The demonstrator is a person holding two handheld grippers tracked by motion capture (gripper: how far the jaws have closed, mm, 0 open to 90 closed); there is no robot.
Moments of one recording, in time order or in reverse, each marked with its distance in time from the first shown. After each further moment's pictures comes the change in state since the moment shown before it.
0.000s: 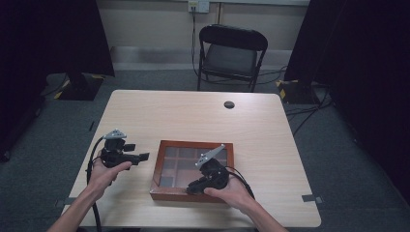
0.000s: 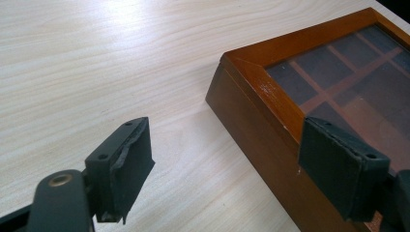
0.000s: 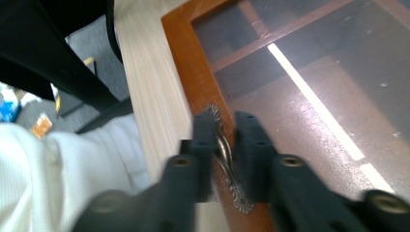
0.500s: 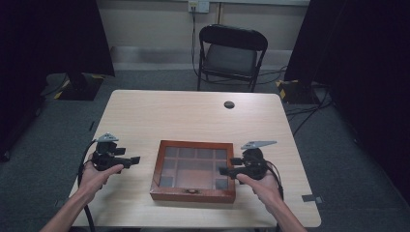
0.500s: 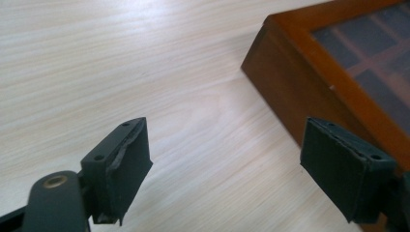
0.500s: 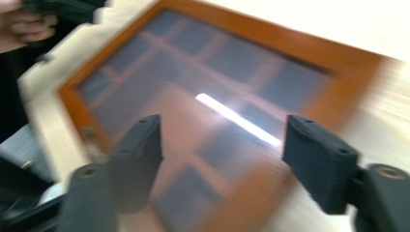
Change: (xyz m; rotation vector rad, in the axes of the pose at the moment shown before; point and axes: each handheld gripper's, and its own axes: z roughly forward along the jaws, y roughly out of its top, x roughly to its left) left arm 0.022 -0.020 -0.012 0.062 0.060 -0.015; right arm -0.045 -0.056 -0.085 -0.288 -0.314 0.280
